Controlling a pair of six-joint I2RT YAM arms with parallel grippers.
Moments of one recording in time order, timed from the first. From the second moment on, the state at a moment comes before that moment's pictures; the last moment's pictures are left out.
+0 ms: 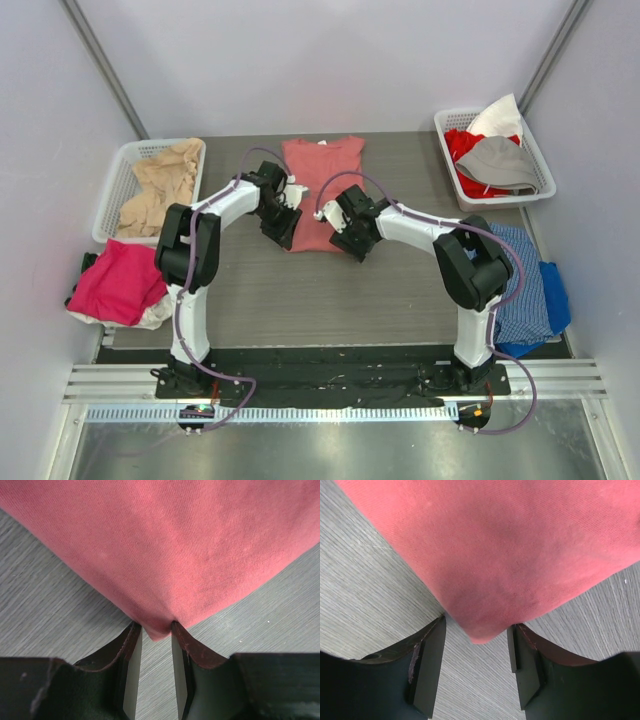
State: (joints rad) left arm -0.36 2.08 1.53 -0.77 0.35 0.21; right arm 0.62 1.92 1.30 -0.54 0.05 -0.42
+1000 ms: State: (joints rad) left arm -0.37 2.07 1.51 -0.80 0.42 0.24; right arm 0.62 1.90 1.28 -0.53 0.03 -0.44
